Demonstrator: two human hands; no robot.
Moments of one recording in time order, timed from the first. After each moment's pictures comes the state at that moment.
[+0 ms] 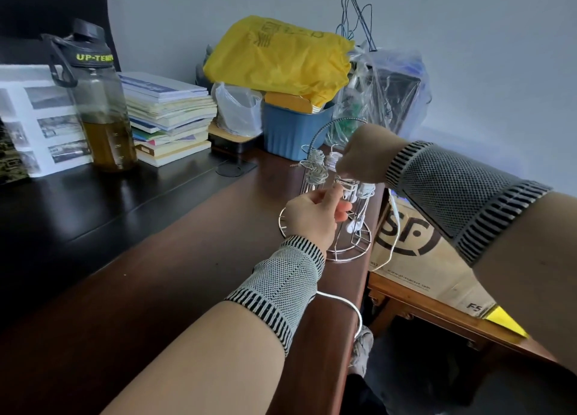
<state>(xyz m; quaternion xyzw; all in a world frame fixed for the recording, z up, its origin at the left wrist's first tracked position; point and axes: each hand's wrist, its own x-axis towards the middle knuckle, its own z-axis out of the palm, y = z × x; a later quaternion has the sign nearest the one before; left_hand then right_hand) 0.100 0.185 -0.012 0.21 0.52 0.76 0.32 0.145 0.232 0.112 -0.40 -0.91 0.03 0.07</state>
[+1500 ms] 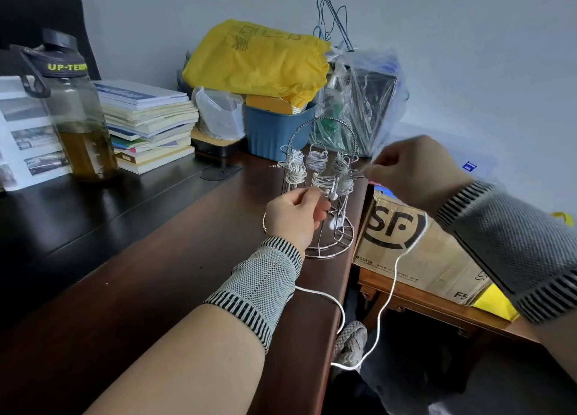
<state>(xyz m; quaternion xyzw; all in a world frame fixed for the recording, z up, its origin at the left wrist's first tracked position) 0.103 0.178 -0.010 0.24 0.54 0.75 0.30 0.229 0.236 0.096 -0.40 -0.88 0.10 0.26</state>
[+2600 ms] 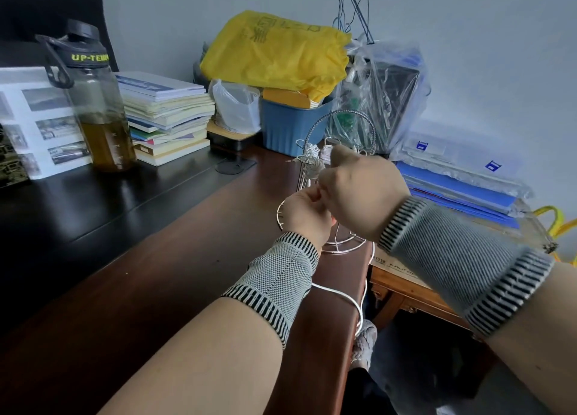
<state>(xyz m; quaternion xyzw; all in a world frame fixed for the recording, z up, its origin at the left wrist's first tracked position) 0.096 0.184 -0.015 0.24 0.53 0.75 0.31 0.169 0.208 0.059 -0.19 -0.93 -0.23 0.20</state>
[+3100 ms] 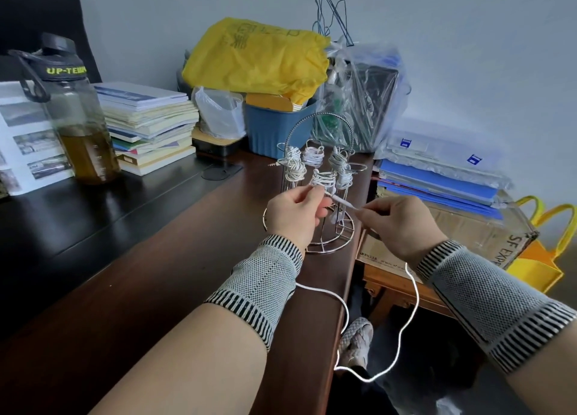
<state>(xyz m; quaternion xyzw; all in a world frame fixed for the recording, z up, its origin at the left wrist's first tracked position) 0.099 0.180 -0.014 0.26 0.55 0.74 0.29 0.239 0.244 0.012 -0.40 -0.82 0.28 0.30</state>
